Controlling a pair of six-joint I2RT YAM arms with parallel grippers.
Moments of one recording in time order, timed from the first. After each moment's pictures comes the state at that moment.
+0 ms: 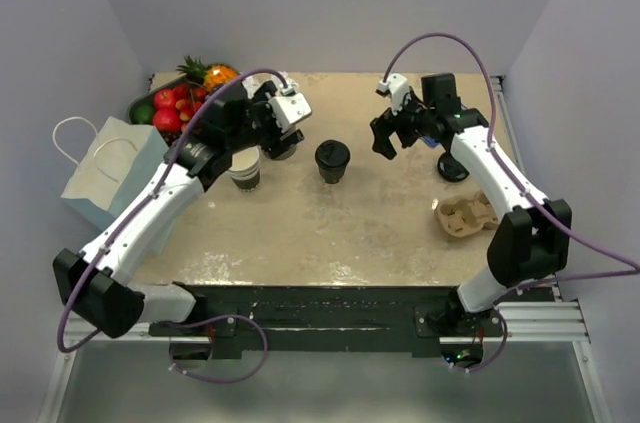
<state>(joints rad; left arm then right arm) -0.52 1.33 1.31 -0.36 0.23 0.60 0.24 1.60 1.39 -0.54 -0.42 -0.41</state>
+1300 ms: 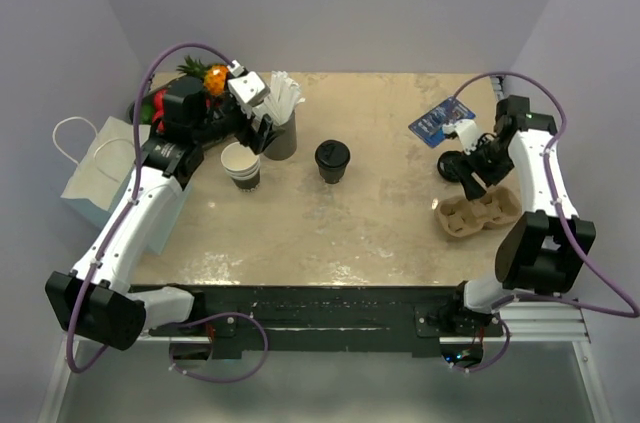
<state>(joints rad) -0.28 1.24 1.26 -0.30 0.55 0.33 -0.20 1.53 1.37 -1.22 -0.15 -0.84</state>
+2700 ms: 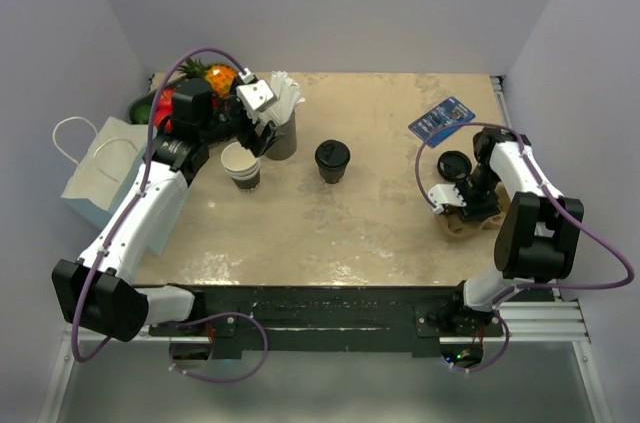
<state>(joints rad) -0.28 1.28 1.24 -0.31 0.55 0.44 -0.16 1.60 1.15 -1.24 -0.01 -1.98</state>
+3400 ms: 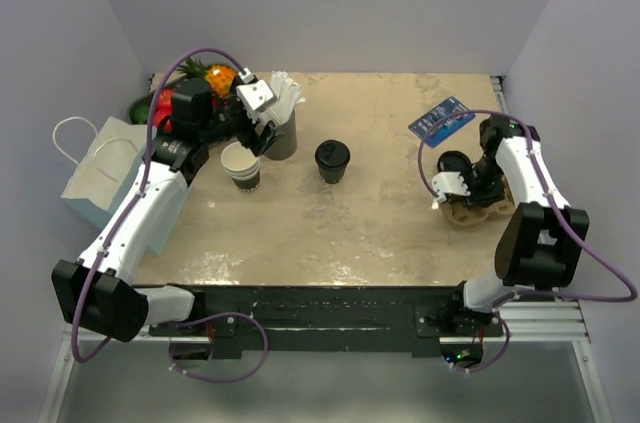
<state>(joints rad) -0.28 1.28 1.24 -0.31 0.55 0.46 -0.16 1.57 1.22 -1.26 0.01 -1.94</state>
